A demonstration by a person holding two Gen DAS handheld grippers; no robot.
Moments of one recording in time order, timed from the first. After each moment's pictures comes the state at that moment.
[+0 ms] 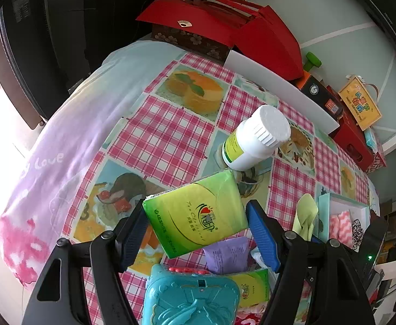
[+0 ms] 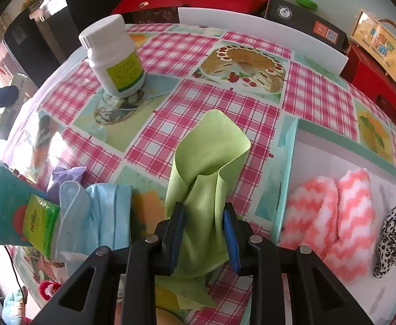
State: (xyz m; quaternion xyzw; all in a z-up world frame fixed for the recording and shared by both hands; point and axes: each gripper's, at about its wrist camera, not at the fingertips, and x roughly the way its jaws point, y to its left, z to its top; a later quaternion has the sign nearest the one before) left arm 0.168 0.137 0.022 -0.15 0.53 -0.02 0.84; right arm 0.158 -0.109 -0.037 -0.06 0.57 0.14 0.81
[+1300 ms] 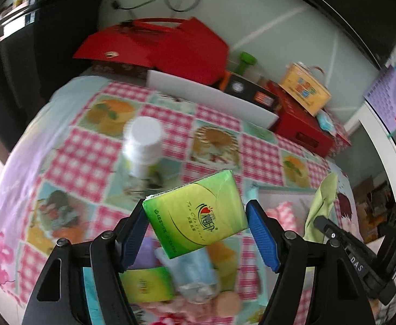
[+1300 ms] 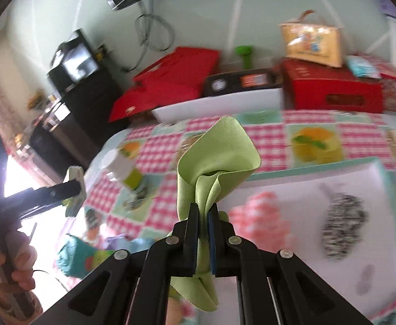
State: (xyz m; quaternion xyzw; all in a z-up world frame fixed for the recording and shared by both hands) left arm 0.148 0.016 0.075 -0.11 0.47 -0.12 0.87; right arm 0.119 -0.243 0.071 0.14 0.43 0.11 0.88
